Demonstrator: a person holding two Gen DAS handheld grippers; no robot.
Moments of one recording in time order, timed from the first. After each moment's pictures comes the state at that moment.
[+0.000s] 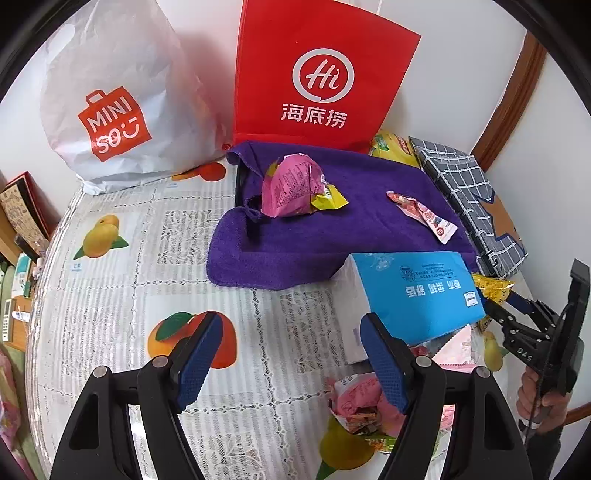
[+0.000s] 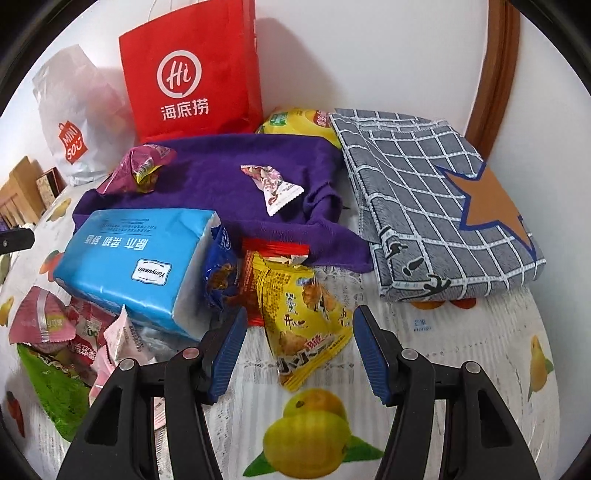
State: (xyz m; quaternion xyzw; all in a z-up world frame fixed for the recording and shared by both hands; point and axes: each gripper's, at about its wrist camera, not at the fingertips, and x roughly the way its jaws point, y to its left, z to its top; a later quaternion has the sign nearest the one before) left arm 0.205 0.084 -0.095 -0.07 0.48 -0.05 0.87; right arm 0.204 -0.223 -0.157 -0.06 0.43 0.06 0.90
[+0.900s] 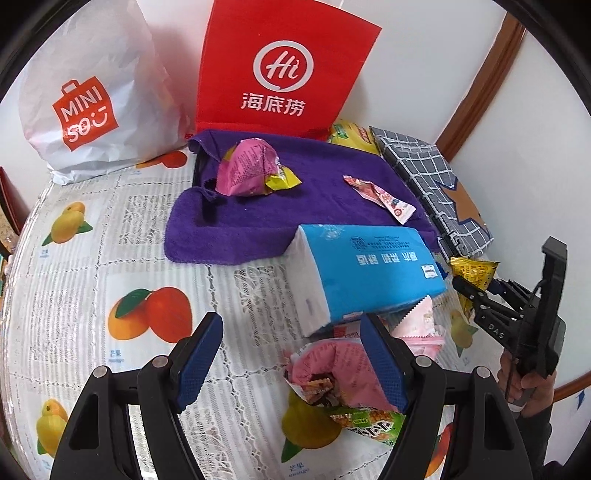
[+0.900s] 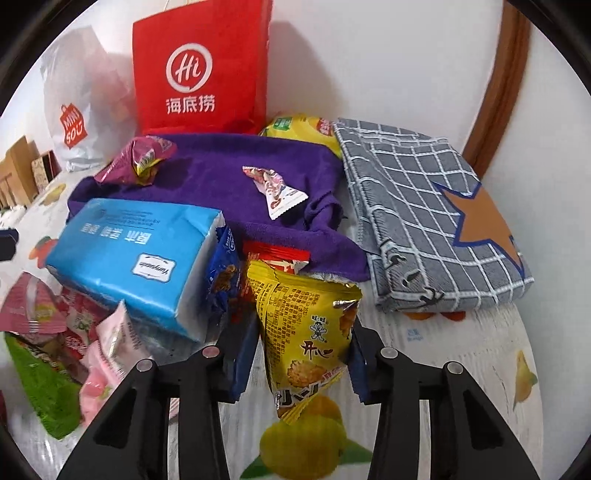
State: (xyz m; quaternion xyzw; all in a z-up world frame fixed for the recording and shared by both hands) left arm 0.182 0.069 -0.099 -0.08 0.48 -0.12 0.86; right arm 0.191 -0.214 -0.148 -0.08 0.42 0.04 0.90
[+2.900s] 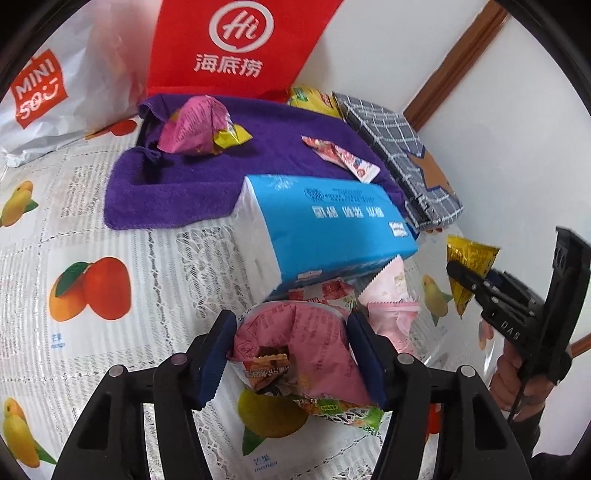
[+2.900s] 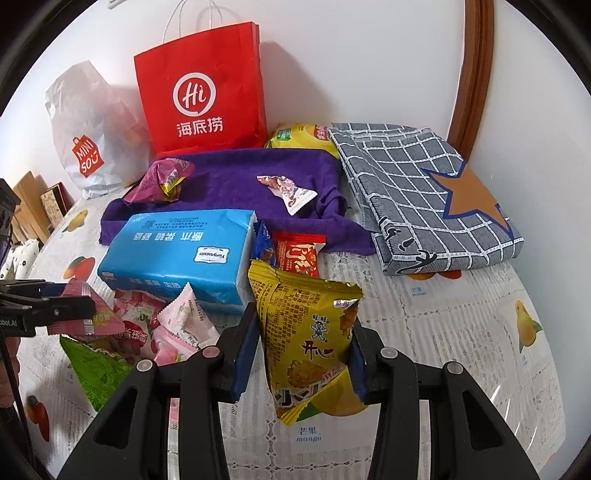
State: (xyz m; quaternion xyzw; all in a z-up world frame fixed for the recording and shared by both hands) left arm 0.178 0.056 -0.127 -0.10 0.51 -0.19 0.83; right arm 0.151 -0.208 -0.128 -0.02 0.41 0.05 0.91
